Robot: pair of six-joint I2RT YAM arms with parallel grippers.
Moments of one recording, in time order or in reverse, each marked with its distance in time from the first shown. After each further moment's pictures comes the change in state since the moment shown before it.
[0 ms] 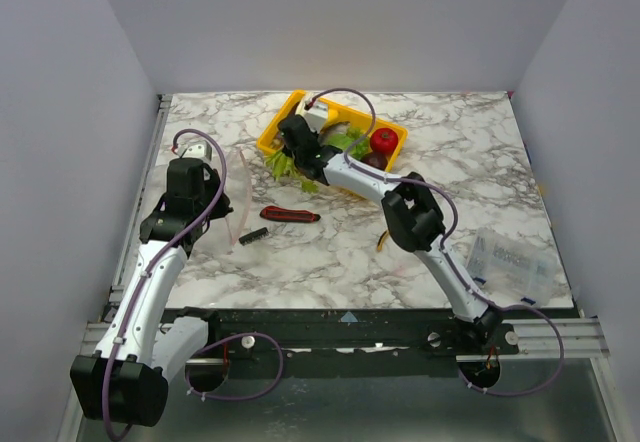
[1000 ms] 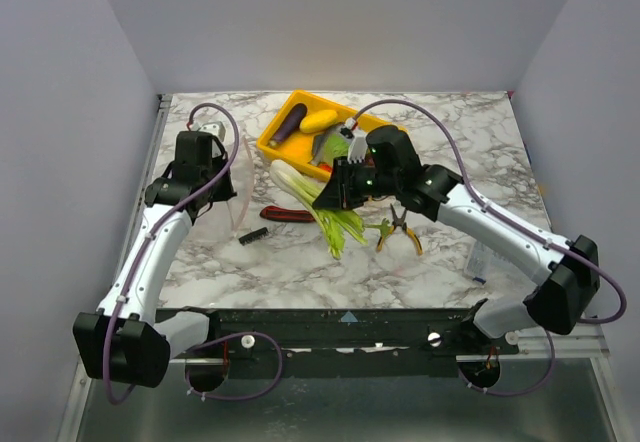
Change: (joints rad) left arm -0.024 0.201 0.228 -0.129 0.007 0.099; right arm -0.010 -1.046 -0.819 -0.280 -0.938 -0.208
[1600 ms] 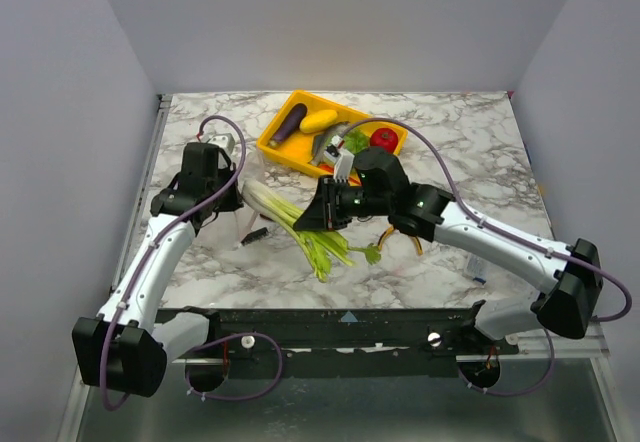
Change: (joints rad) left arm -0.039 -0.024 -0.095 0.050 0.056 0.005; right arm 0.149 -0.094 -0.107 0.134 -0.026 0.199
